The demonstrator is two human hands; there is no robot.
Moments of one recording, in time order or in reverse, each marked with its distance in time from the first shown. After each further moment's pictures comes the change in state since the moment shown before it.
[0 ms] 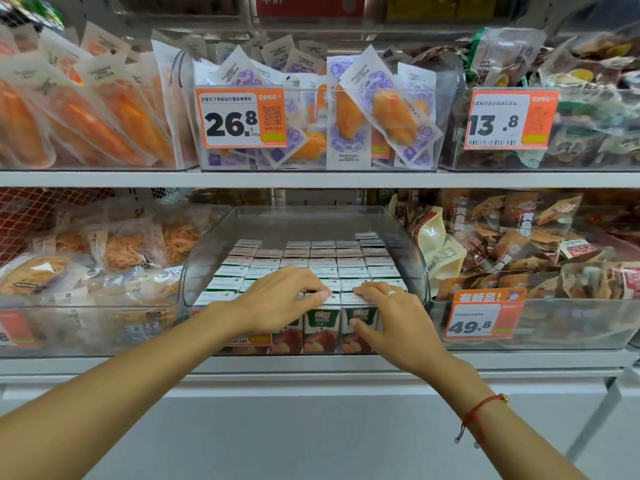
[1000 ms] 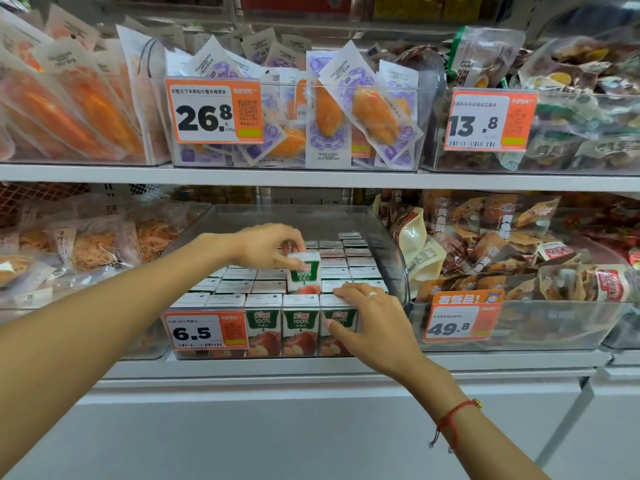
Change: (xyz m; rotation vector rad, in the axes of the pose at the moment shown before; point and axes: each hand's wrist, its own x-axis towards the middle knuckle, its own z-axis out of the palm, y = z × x) left_hand 0.067 -0.022 -0.047 -0.013 -0.135 -0.033; right_hand -0.001 0.002 0.001 0.044 0.045 -0.007
